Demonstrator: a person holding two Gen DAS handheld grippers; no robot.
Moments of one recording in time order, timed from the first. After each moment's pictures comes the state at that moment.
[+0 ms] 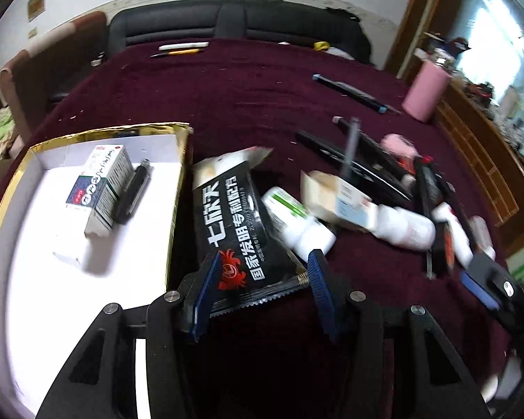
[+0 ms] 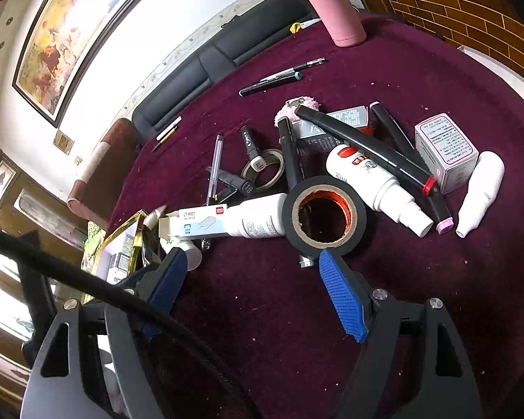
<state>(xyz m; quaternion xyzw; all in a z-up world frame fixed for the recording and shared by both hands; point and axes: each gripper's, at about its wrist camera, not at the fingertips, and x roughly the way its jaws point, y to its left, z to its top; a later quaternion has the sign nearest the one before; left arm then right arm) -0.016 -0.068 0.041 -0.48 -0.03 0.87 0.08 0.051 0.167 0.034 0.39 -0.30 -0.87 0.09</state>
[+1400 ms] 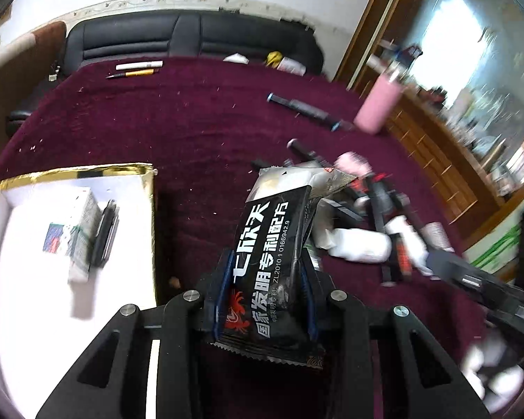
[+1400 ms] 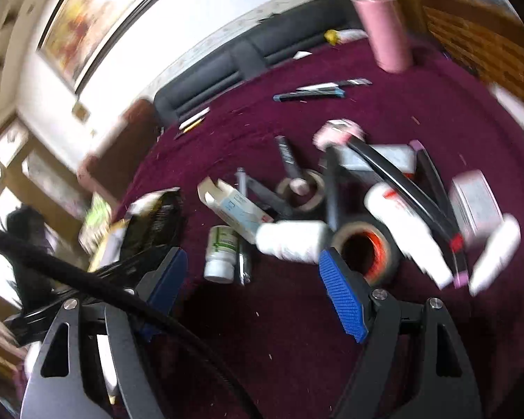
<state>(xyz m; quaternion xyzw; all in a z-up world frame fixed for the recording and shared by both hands) -0.019 -0.090 0.074 -0.44 -0.07 0.87 0.20 0.026 0.127 0.072 0.39 -0.19 -0.89 0.14</state>
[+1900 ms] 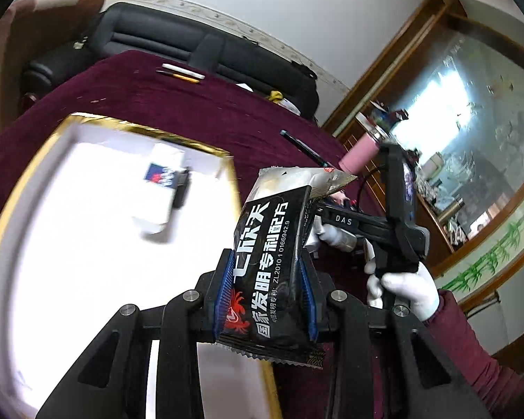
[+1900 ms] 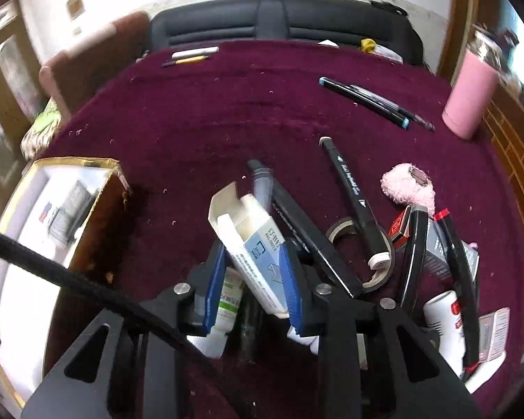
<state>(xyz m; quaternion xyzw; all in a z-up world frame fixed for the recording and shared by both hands) 0.038 -0.207 0.083 -0.39 -0.20 0.87 0.21 -0.060 0.048 0.044 0.47 -0.02 -0.88 0.10</state>
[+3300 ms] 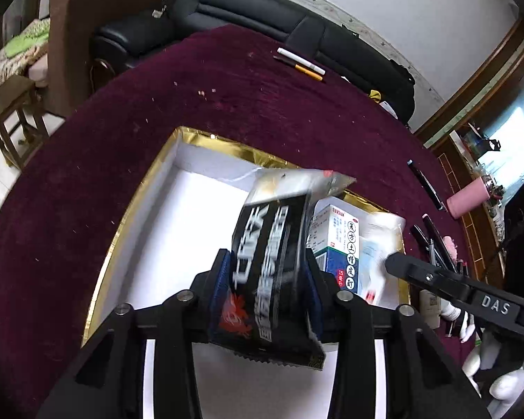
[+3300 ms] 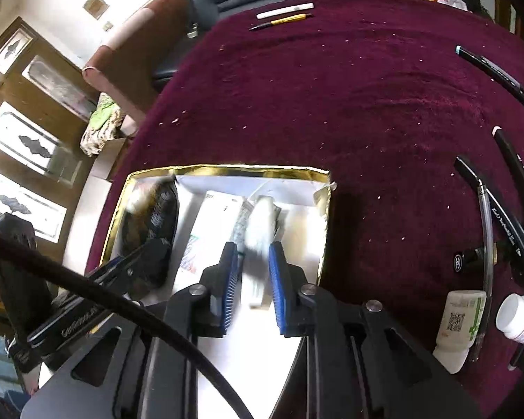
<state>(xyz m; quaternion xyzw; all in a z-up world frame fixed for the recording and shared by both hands) -0.076 -0.300 0.019 -0.47 -0.20 0.85 0.06 -0.105 -0.094 0.048 0.55 -0.11 -0.80 0.22</state>
